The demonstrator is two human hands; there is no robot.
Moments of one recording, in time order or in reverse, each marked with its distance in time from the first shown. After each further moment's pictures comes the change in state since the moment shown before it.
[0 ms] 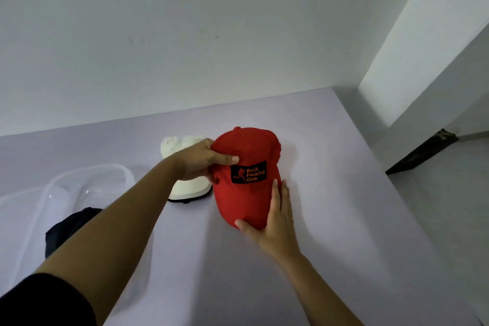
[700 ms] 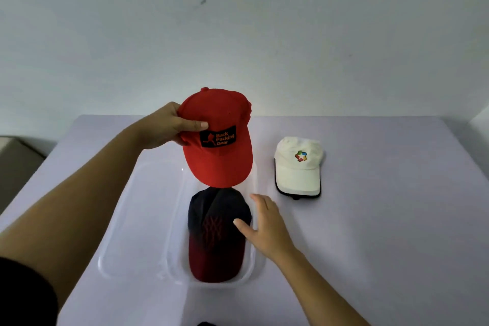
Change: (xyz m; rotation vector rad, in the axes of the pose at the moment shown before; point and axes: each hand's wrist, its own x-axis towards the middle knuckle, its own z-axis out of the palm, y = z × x) left_hand -0.265 -0.081 -0.240 0.096 0.438 0.185; right_hand -0.054 -0.198 0.190 -0.113 -0.283 -0.348
